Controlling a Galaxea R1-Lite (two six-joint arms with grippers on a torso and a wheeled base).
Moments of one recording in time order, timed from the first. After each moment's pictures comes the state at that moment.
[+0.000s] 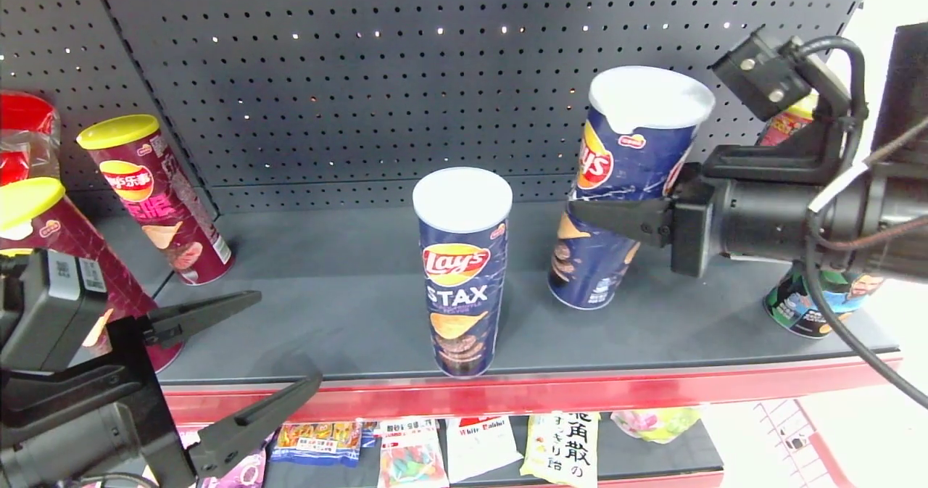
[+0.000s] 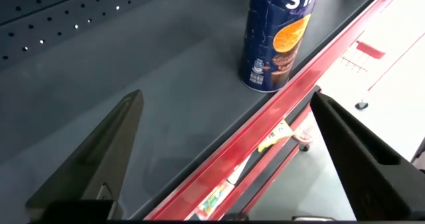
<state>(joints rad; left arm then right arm) -0.44 1.10 -0.30 -0.65 -0.30 0.12 0.62 1.47 -1.04 -0.21 0.18 -0.14</state>
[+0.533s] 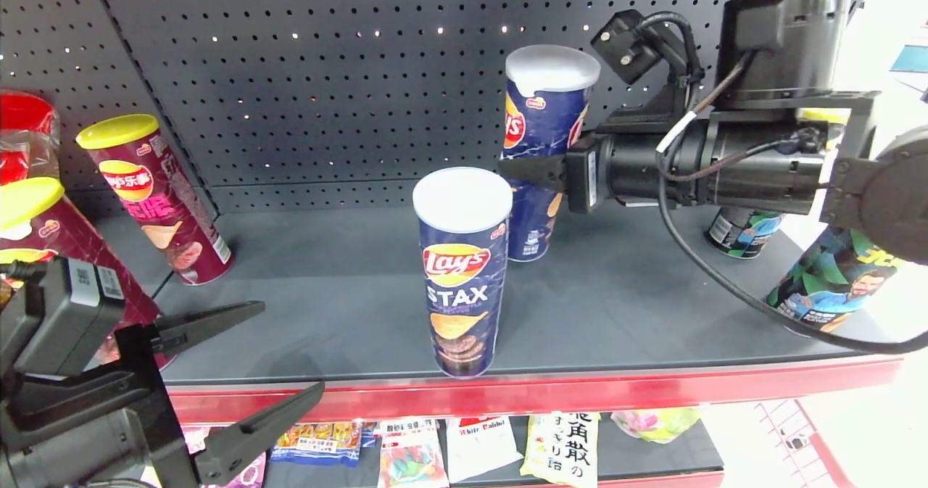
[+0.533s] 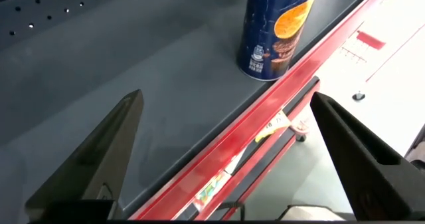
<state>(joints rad) -0.44 1.11 -0.30 -0.60 -0.30 0.12 0.61 1.73 -1.33 -0.20 0.23 -0.14</state>
